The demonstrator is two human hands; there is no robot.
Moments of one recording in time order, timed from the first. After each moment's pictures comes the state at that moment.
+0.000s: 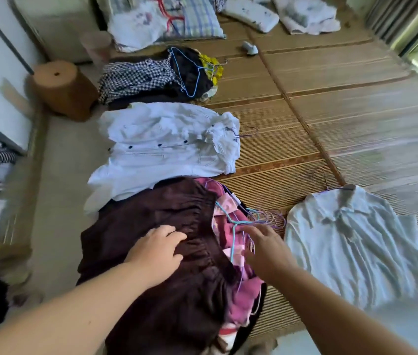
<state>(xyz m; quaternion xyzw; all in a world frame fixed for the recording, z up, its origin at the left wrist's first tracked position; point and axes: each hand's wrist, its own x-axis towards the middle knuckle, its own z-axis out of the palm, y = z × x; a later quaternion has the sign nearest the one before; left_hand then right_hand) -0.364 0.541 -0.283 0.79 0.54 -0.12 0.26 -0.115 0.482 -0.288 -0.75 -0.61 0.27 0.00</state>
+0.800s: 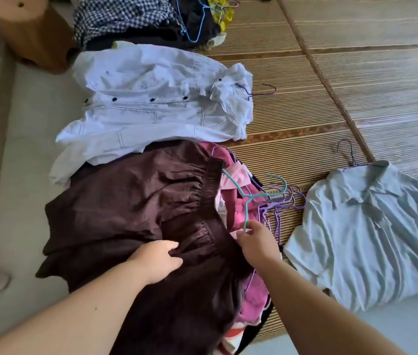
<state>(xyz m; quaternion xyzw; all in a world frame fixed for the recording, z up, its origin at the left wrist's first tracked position) -0.383 0.534 -0.447 0.65 0.59 -0.20 0.44 -0.156 0.498 -0.434 -0.85 -0.32 0.40 0.11</state>
